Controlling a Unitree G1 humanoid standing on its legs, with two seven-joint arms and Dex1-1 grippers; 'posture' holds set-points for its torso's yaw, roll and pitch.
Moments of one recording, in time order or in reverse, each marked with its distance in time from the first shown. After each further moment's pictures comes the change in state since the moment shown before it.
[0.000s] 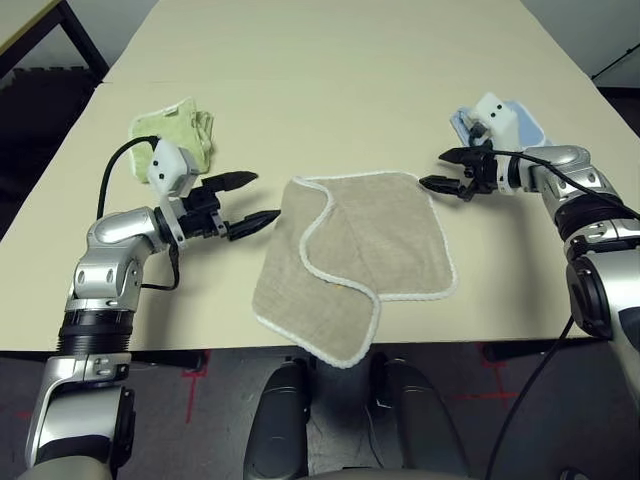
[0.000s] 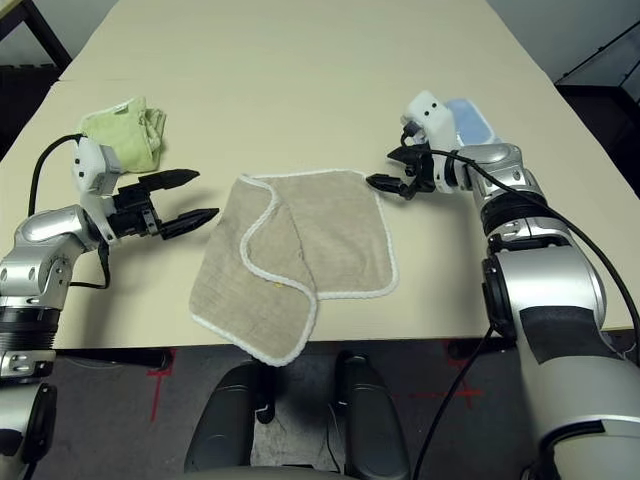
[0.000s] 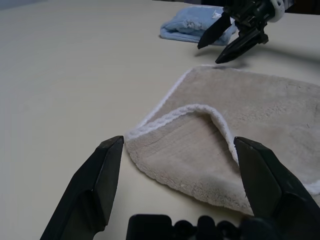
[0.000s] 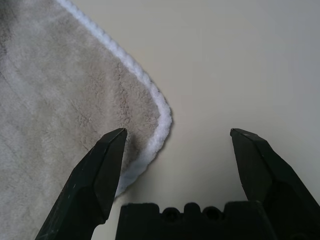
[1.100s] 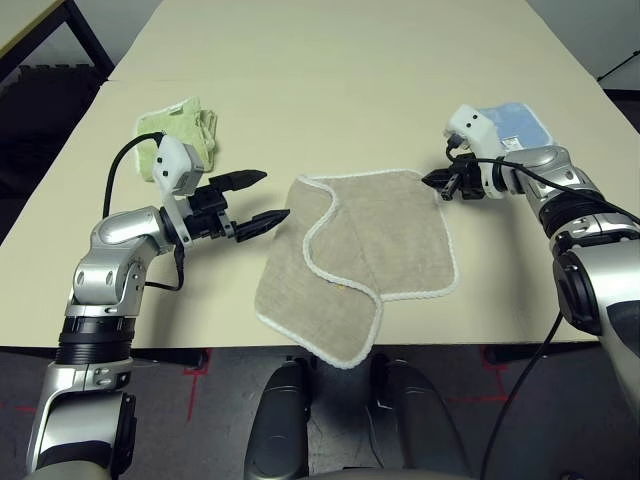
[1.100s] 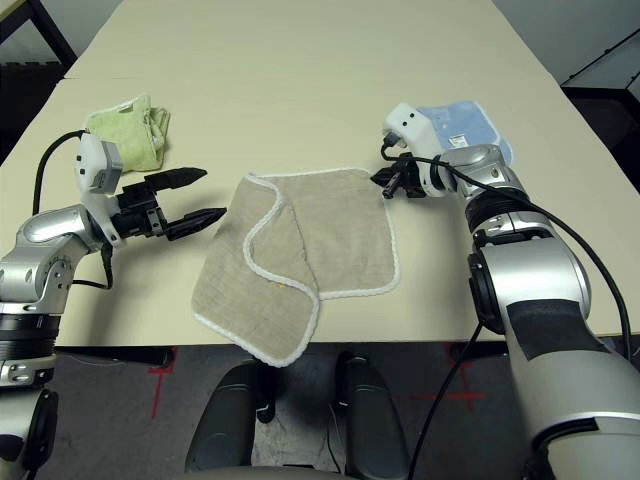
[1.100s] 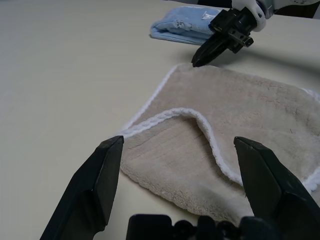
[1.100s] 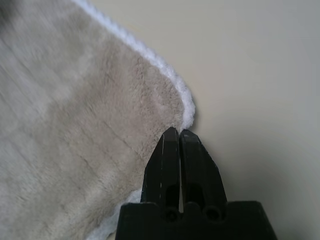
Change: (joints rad) left arm 0.026 -0.002 -0.016 -0.086 -0.012 0.078 0.008; right arm -0.016 0.042 -0.045 0.033 -0.020 -0.019 0.001
